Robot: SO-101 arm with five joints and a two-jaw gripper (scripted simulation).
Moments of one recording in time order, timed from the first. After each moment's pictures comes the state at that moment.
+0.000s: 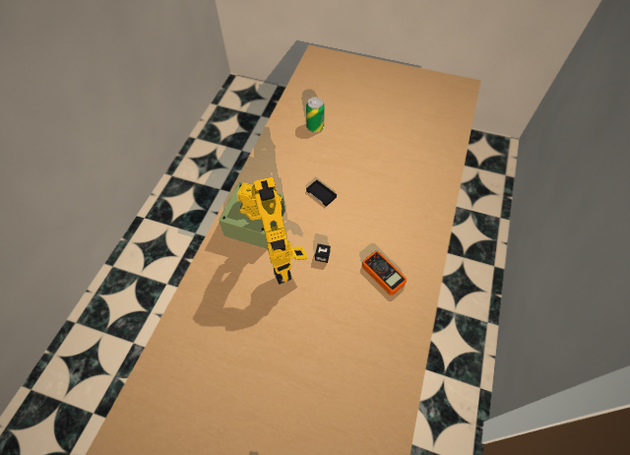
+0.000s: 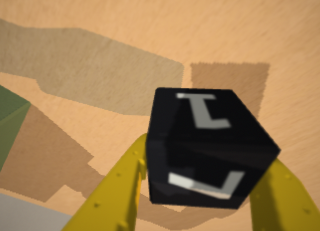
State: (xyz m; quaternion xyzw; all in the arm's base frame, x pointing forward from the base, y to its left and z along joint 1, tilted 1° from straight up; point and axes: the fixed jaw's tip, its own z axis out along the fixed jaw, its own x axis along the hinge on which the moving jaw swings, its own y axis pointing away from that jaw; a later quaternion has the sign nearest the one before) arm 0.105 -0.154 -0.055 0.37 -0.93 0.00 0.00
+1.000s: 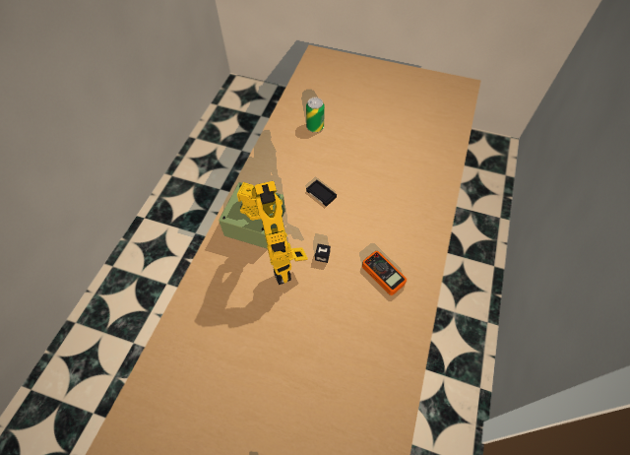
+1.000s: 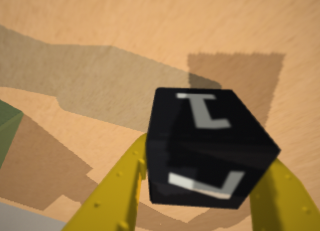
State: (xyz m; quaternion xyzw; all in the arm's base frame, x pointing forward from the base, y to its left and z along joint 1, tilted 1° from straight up) arm 0.103 -0.151 -0.067 0.37 -0.93 -0.01 0.00
